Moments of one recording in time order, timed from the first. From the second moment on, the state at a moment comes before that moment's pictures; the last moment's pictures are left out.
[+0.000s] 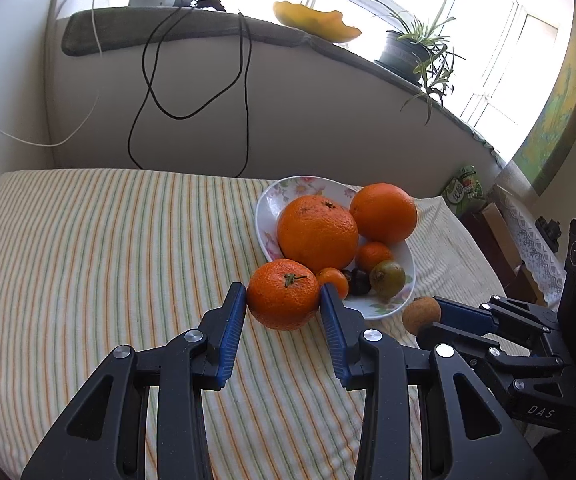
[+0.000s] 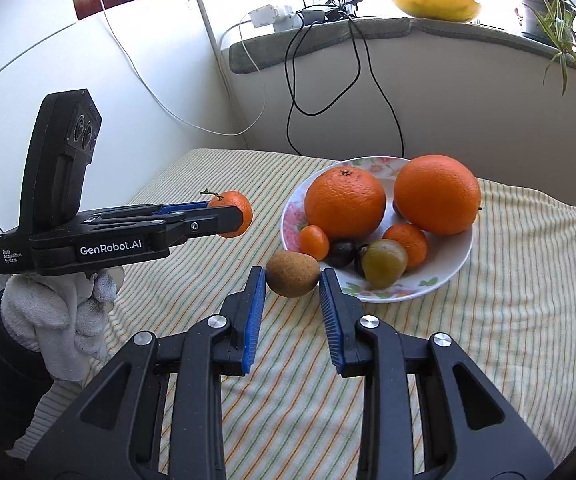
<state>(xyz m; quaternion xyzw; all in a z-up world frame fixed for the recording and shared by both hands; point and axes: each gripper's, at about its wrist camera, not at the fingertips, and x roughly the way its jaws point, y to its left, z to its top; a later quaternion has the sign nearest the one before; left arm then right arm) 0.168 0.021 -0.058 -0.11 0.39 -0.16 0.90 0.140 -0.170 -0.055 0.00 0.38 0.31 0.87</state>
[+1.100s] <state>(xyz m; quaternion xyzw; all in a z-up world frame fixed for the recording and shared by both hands) 0.256 -0.038 -0.038 -0.06 0.39 -0.19 0.90 0.196 -0.189 -0.059 0.02 0.37 0.28 0.89</state>
